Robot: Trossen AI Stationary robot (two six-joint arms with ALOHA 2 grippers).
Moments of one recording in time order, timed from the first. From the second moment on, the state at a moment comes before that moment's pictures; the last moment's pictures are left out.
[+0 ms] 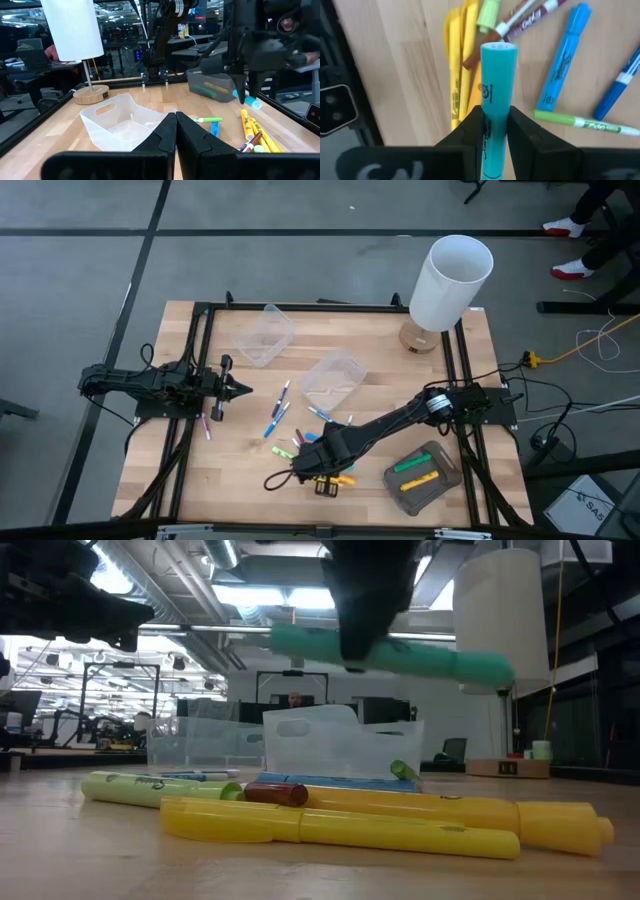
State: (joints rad) left arm -0.06 0.00 0.01 0.01 -0.03 0.07; right arm 0.43 2.35 2.31 -1.34 0.04 0.56
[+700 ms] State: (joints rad) left arm -0.06 0.00 0.01 0.01 -0.03 0.07; right arm 0.37 2.34 2.25 -1.44 0.10 0.43
